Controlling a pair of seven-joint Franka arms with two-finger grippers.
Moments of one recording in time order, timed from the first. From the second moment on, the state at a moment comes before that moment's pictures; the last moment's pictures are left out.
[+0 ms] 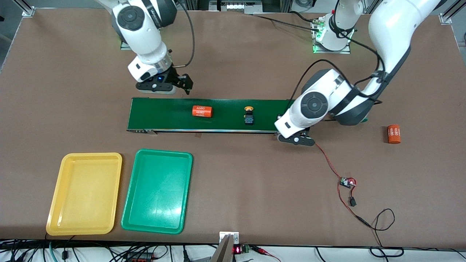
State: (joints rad) left arm 0.23 0.70 -0.88 -1.66 0.43 1.85 -0.65; right arm 0.23 0.00 0.39 -2.21 0.03 2.34 0.72
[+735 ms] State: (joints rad) left arm 0.22 0.74 -0.85 -1.75 0.43 1.98 -0.71; right arm 0.30 0.13 0.39 -2.17 -0.11 2.42 0.91
